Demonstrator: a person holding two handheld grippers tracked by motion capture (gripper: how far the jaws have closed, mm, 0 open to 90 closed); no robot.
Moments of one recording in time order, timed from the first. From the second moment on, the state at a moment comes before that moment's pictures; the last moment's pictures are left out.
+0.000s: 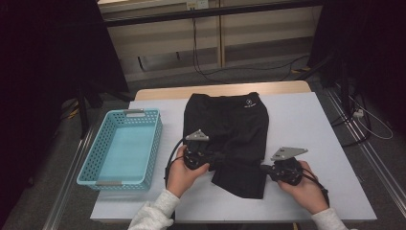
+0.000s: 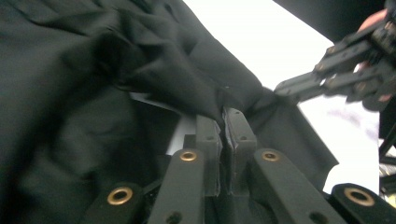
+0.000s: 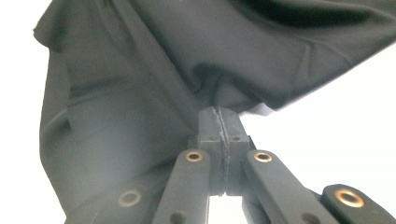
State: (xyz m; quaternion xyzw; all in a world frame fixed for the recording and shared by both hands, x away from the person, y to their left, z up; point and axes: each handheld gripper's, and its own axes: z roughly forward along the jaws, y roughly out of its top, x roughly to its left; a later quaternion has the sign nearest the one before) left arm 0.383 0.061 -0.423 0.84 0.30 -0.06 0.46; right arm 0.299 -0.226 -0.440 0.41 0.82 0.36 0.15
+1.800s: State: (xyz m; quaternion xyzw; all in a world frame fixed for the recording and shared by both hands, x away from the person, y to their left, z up) left arm 0.375 0.034 -0.441 0.87 0.27 -0.08 0.41; right arm 0.301 -0.271 -0.438 0.52 0.74 0.37 0.21
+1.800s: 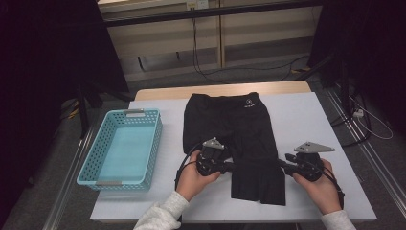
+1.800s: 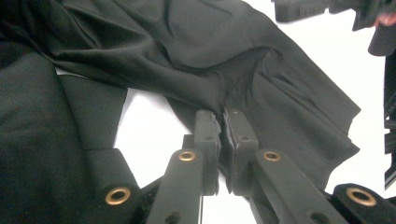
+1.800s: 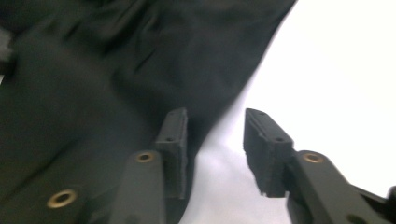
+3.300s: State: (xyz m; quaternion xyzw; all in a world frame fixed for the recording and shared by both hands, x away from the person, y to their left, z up) left arm 0.372 0.035 -0.444 0.87 0.27 -0.08 0.40; right arm 0.336 -0.268 -0.459 0.54 0.74 0.37 0.18
